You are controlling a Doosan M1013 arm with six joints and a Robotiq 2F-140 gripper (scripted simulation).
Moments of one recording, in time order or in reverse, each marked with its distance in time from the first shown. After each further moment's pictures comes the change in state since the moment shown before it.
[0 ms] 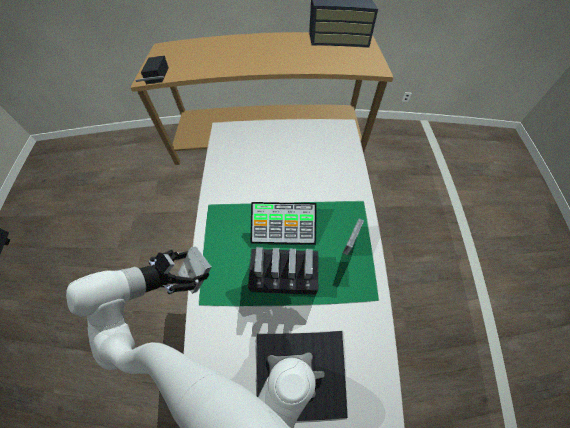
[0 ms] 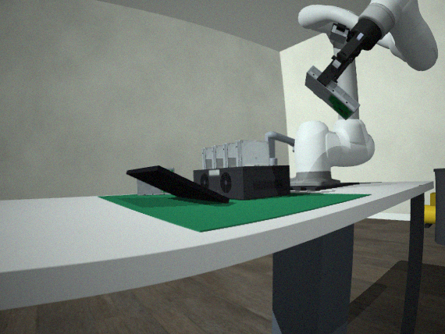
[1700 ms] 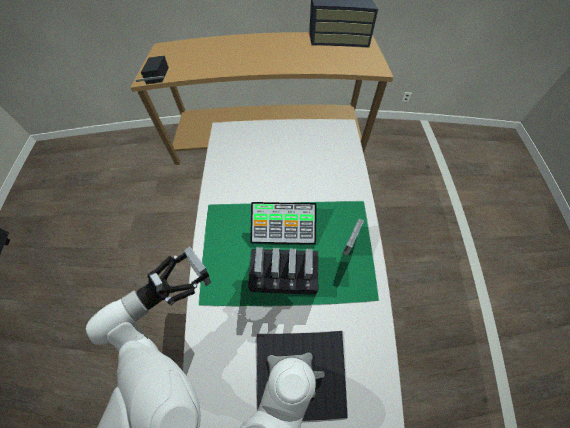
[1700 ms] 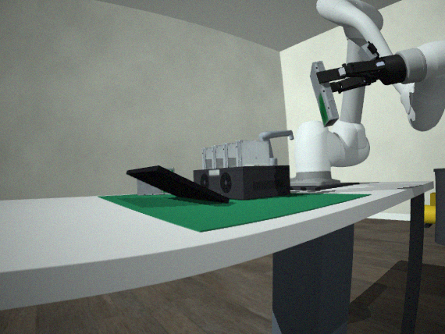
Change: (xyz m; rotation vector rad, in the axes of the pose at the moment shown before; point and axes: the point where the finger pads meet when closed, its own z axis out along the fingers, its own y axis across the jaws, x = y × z) arm 0.000 0.000 0.000 0.000 0.622 0.000
